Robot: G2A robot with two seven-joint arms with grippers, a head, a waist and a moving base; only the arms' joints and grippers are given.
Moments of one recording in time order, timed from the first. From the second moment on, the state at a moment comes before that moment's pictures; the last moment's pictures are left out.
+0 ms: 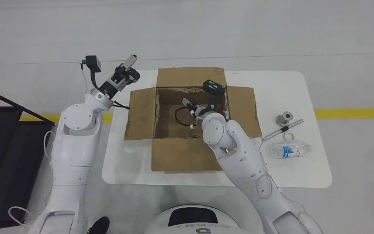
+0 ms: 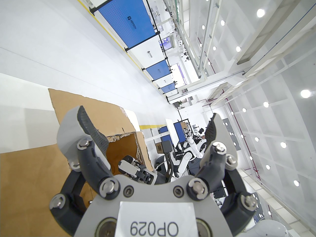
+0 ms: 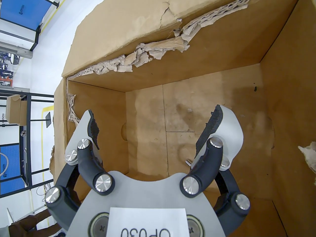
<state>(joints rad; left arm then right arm) 1.17 -1.24 -1.51 -1.45 -0.10 -0.22 -0.62 -1.20 -1.49 1.02 -1.57 -0.85 0.62 0.54</state>
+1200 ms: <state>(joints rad) 1.17 -1.24 -1.51 -1.45 -0.10 -0.22 -0.62 -1.24 -1.49 1.07 -1.59 -0.84 0.62 0.49</state>
